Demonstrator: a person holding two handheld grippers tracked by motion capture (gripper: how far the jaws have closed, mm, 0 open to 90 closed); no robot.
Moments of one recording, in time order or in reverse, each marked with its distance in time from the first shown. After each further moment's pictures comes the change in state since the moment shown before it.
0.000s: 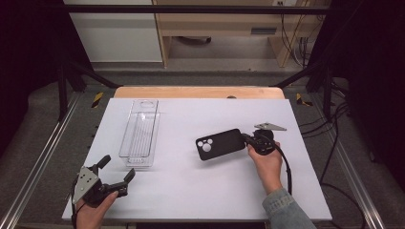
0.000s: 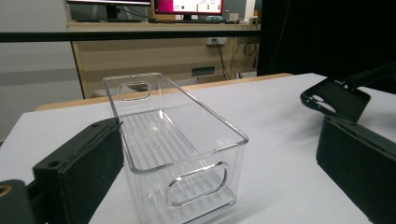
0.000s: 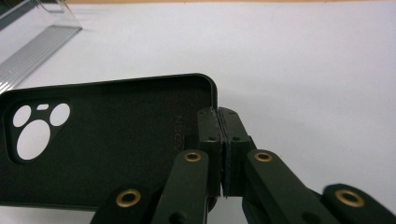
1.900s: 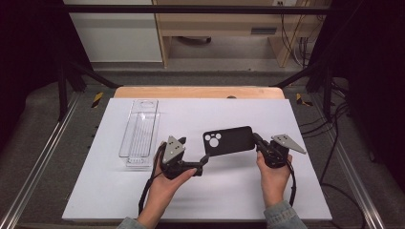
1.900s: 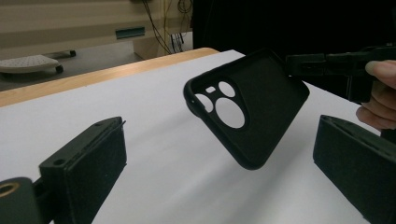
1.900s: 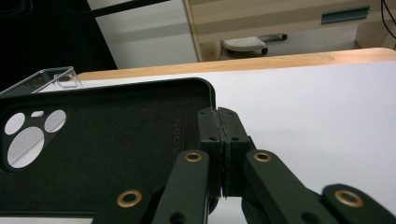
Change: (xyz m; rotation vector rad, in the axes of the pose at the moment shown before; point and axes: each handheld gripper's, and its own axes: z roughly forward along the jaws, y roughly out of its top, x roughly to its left) left arm -0.145 0.064 0.143 0.205 -0.253 -0.021; right arm 0.010 -0.021 -0.052 -0.301 -0.077 0.064
